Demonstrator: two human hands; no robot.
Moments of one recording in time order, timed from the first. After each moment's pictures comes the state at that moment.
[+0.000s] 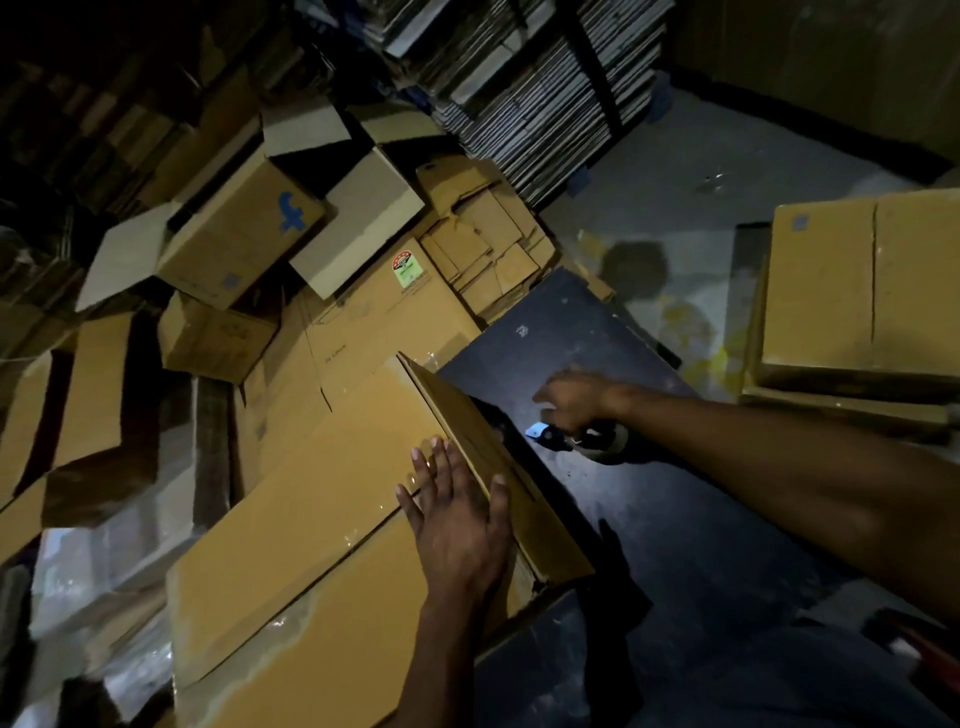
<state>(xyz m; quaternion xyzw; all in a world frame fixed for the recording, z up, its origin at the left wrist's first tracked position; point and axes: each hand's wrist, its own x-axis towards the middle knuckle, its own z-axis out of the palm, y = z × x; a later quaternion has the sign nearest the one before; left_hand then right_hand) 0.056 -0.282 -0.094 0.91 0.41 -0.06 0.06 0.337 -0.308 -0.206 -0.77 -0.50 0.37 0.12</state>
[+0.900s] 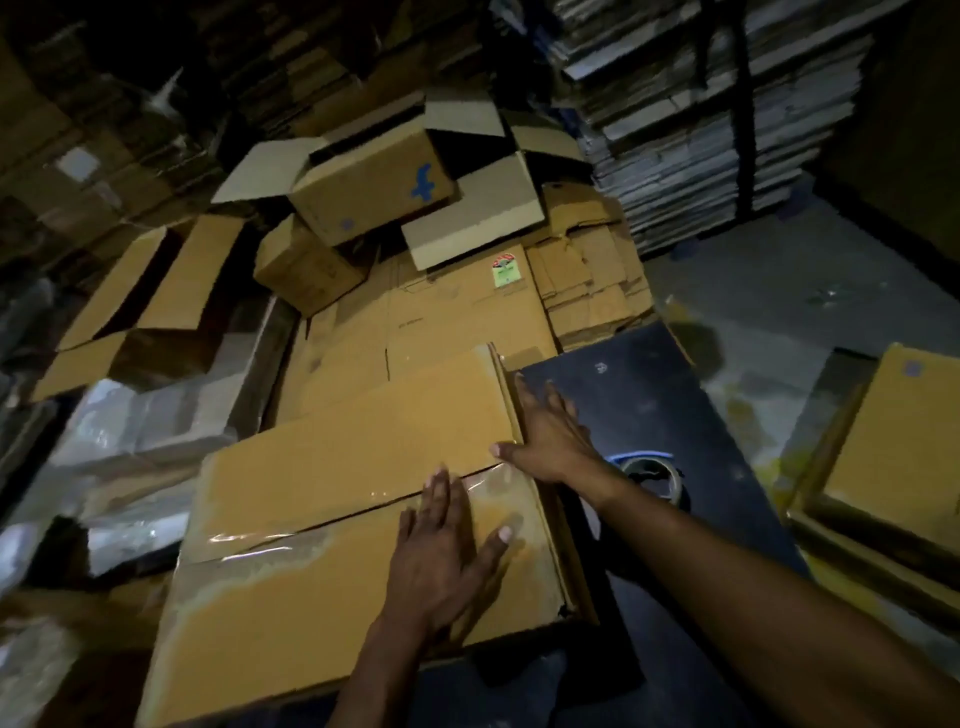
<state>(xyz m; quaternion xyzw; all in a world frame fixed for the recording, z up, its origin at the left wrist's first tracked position) -0.023 -0.260 -0.082 0.89 0.43 -0.08 0.10 0.225 -0.261 -0.095 -0.78 -0.47 0.32 0.28</state>
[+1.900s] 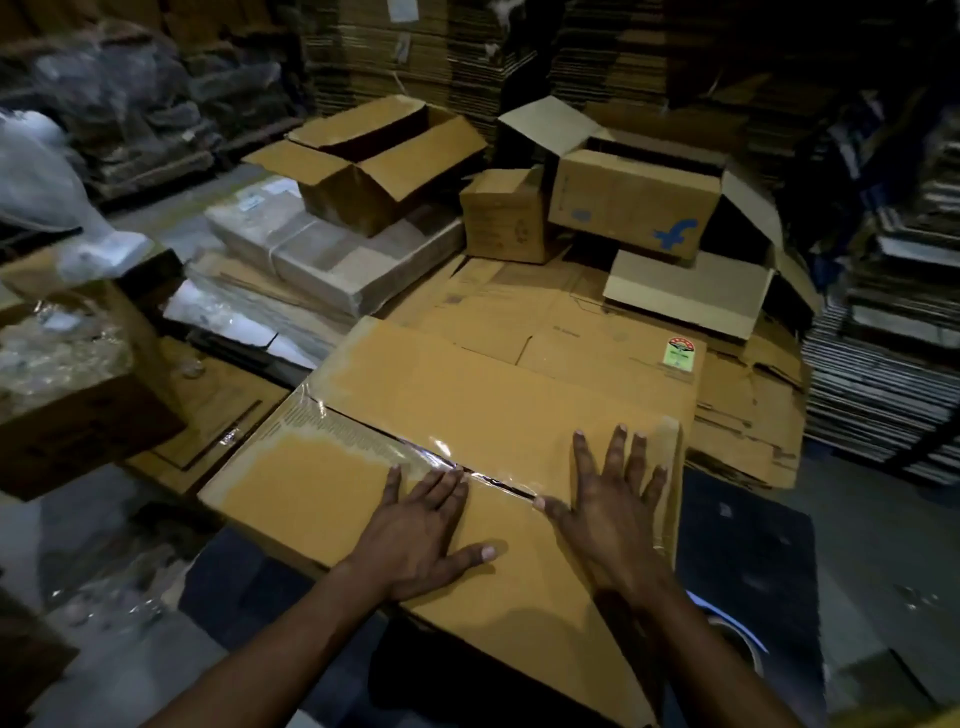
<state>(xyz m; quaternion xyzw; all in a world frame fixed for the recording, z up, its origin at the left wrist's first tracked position) -0.162 -0.221 -0.083 0.84 0.52 -0.06 0.09 0.126 -0.208 -0.080 -0.74 -0.67 0.08 0.02</state>
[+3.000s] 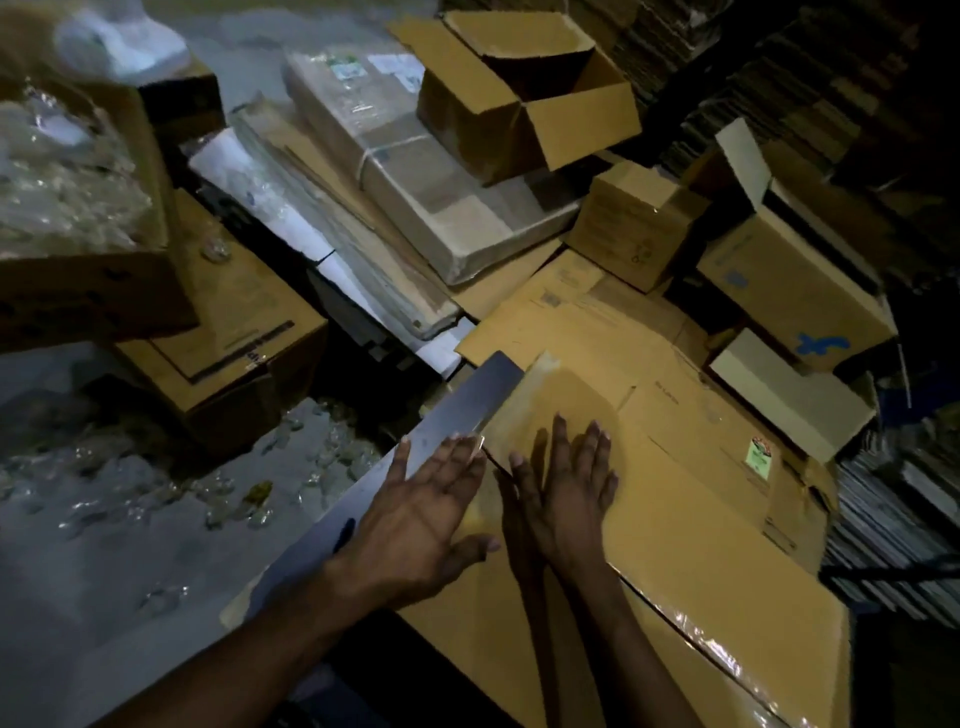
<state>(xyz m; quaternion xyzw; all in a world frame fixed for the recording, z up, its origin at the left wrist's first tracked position) -0.394 -0.130 -0.100 0.79 0.54 0.22 0.21 -0.181 -0.071 -0.069 -0.70 -0.70 0.11 0.08</state>
